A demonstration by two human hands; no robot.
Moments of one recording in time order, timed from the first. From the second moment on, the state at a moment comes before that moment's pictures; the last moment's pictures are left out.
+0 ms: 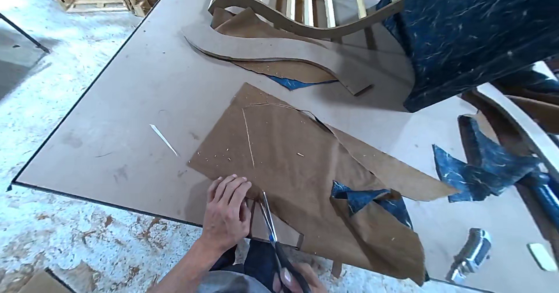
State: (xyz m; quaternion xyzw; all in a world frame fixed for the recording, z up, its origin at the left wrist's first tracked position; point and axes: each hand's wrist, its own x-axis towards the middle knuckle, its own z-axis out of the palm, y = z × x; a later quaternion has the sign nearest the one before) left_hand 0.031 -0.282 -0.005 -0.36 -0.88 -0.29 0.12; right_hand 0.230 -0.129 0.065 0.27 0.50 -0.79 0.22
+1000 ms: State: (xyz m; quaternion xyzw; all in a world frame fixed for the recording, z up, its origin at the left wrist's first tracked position) left_hand 0.037 -0.280 -0.012 -0.39 -0.86 -0.28 0.16; right_hand 0.199 -0.146 0.058 0.32 0.59 -0.70 0.24
